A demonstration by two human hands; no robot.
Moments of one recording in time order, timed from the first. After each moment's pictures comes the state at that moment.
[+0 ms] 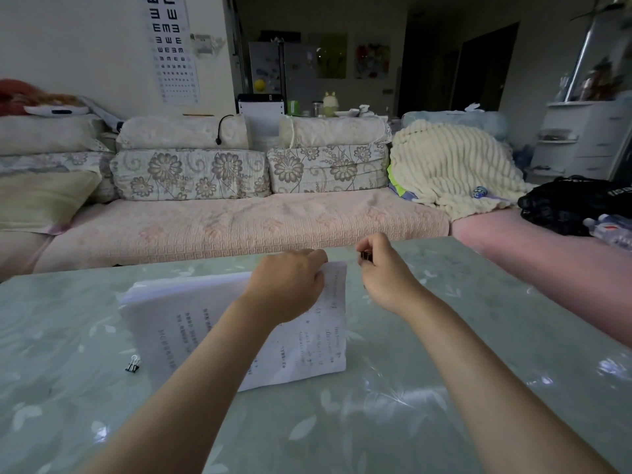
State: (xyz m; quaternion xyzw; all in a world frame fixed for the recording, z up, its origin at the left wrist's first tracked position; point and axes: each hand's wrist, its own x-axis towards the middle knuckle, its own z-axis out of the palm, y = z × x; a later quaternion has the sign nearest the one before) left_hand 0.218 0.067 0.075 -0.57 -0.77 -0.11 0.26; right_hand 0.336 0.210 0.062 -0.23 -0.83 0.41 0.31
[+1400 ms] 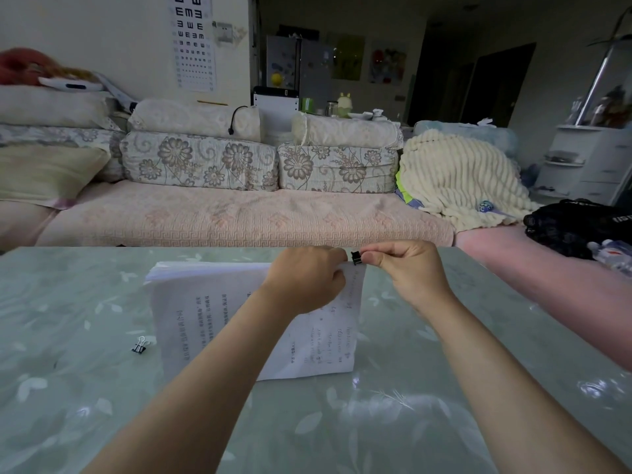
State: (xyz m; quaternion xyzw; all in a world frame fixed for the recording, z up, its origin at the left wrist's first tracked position) left_hand 0.215 0.066 0.076 -0.57 -0.77 -0.15 0.26; right_hand 0.343 0.197 0.080 -0.14 -0.76 0.48 0.41
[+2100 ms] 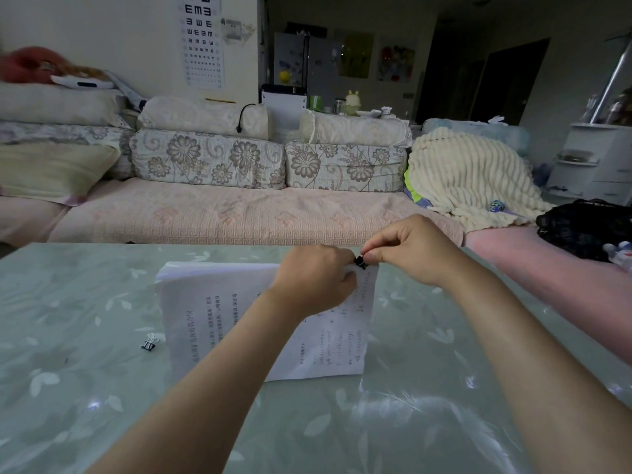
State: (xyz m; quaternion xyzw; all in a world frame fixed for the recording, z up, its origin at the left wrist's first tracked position) left_hand 0.211 0.065 0.072 -0.56 -0.77 -0.17 0.26; right_hand 0.334 0.206 0.117 -0.13 -0.90 0.32 0.25
